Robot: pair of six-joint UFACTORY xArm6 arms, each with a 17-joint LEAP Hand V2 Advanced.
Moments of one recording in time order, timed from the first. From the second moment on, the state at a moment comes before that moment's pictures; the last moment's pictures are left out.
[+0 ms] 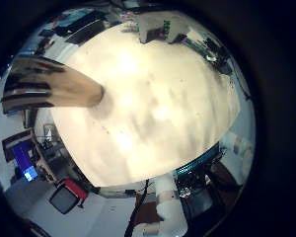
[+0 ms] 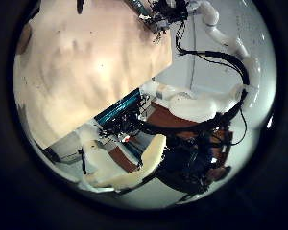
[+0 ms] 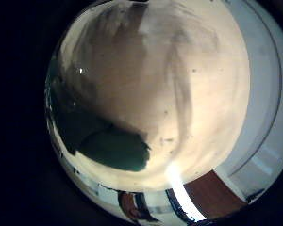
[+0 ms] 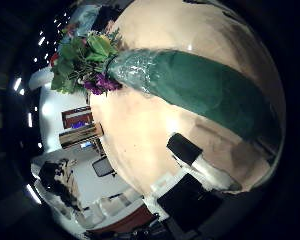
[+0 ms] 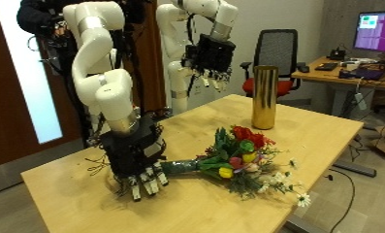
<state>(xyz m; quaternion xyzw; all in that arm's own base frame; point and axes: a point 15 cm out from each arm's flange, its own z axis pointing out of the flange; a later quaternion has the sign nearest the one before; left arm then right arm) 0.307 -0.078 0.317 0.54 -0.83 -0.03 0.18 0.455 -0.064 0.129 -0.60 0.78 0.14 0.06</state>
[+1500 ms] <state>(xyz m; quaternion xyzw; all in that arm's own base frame) 0.308 -0.077 0.325 0.53 -0.83 -0.02 0.17 0.423 -0.063 0.139 -0.63 0.74 0.22 -0.08</state>
